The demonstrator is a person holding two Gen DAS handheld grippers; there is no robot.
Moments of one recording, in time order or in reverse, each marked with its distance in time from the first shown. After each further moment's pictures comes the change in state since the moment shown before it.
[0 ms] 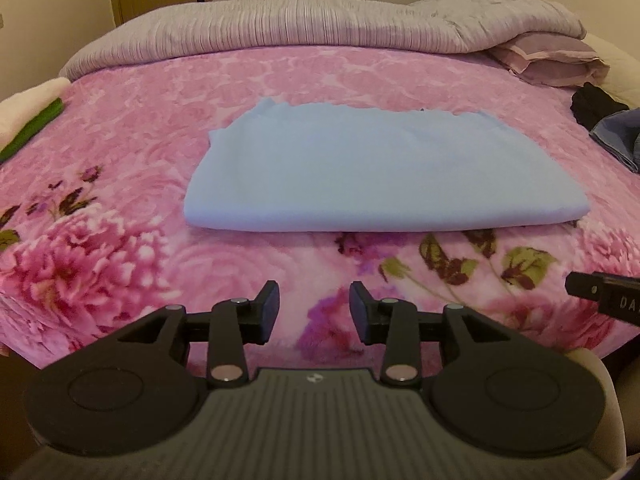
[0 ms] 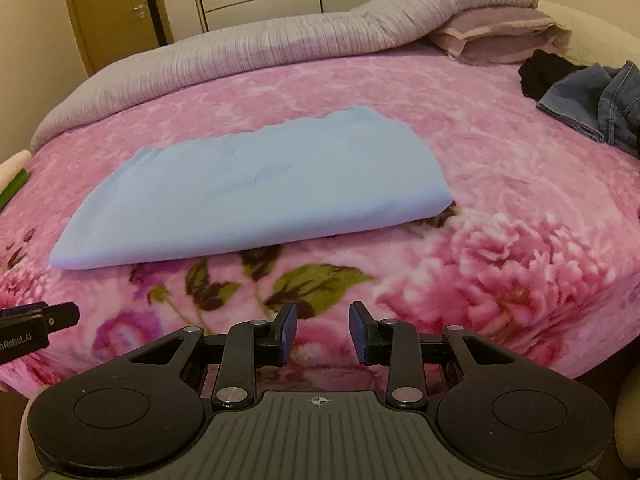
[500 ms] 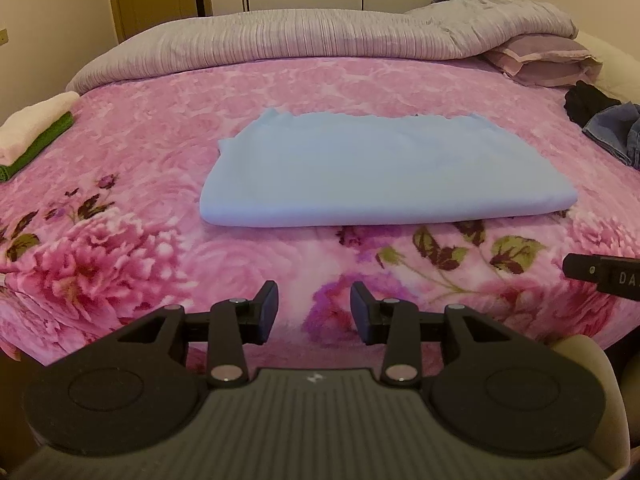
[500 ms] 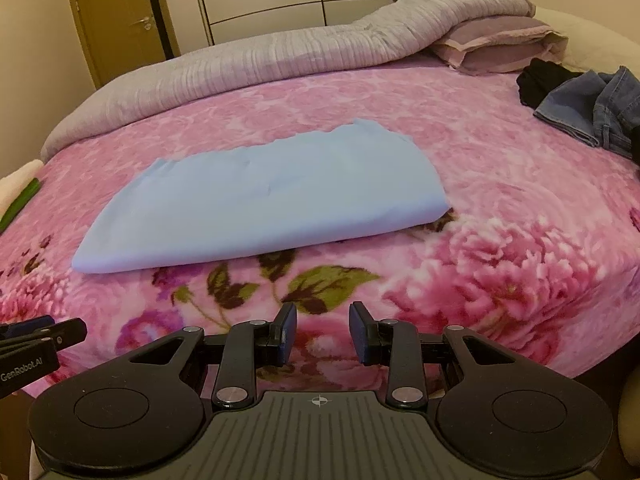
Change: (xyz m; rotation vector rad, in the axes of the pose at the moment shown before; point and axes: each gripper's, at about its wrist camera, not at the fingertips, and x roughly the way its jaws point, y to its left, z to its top) left arm -0.028 -0.002 -0.011 0.021 -0.033 0.016; right arm -0.024 0.006 -0.004 0.003 -0.026 0.025
